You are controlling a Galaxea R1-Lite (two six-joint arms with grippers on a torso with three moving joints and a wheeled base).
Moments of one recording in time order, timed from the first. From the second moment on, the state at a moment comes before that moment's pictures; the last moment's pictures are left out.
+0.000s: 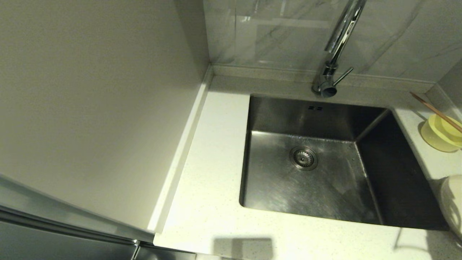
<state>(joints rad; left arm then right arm) 0.00 0.00 0.00 0.00 0.02 -0.02 -0.23 1.04 -0.99 0.05 -0.08 -0.16</state>
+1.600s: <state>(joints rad) 0.00 0.00 0.00 0.00 0.02 -0.02 -0.01 0.17 -0.29 0.25 -0.09 0.07</state>
